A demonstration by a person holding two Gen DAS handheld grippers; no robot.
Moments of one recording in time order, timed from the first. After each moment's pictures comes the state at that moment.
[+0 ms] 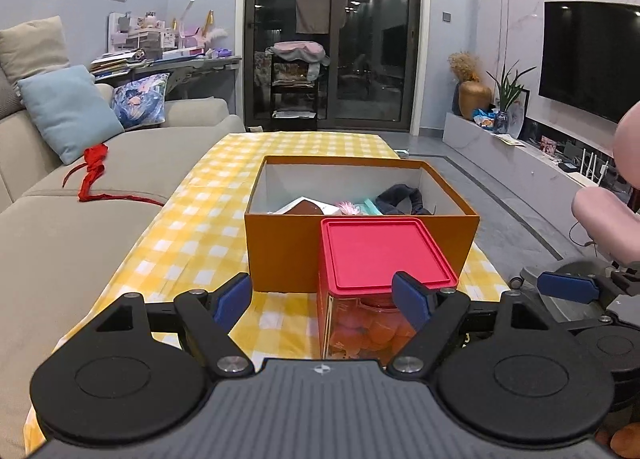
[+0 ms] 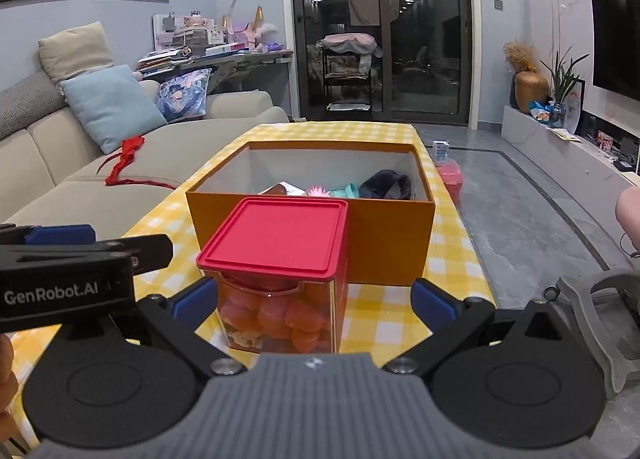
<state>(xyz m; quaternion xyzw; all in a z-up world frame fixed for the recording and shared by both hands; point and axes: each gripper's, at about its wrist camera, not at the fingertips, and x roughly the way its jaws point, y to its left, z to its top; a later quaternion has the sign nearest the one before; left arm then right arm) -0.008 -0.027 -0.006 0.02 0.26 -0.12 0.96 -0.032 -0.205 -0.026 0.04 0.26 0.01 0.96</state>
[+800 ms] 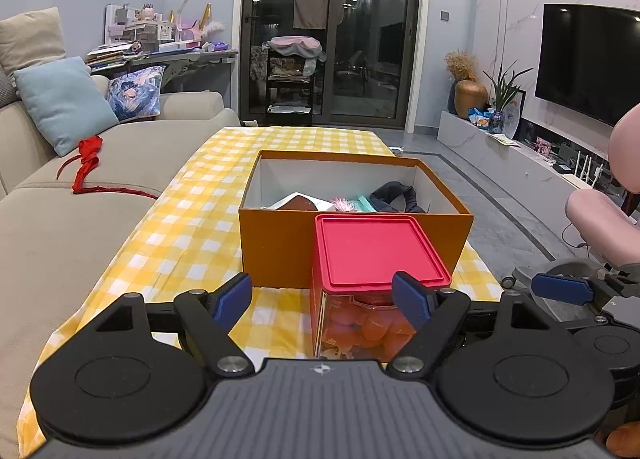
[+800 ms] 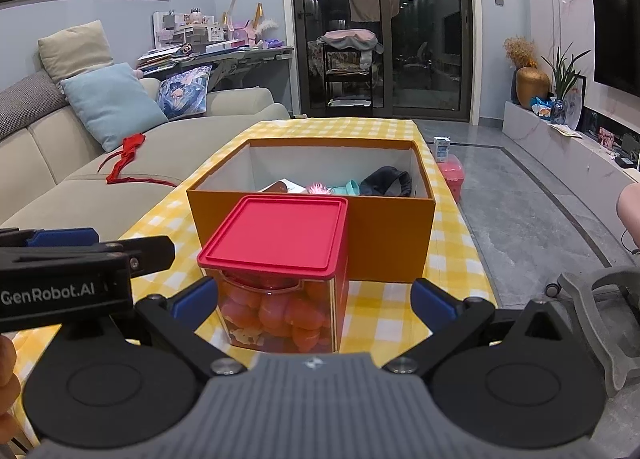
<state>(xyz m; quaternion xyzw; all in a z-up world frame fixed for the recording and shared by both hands) -0.007 -0.025 -0.003 0.01 0.27 -0.12 0.96 -0.027 -0.208 -0.027 0.04 0.27 0.02 0.96</state>
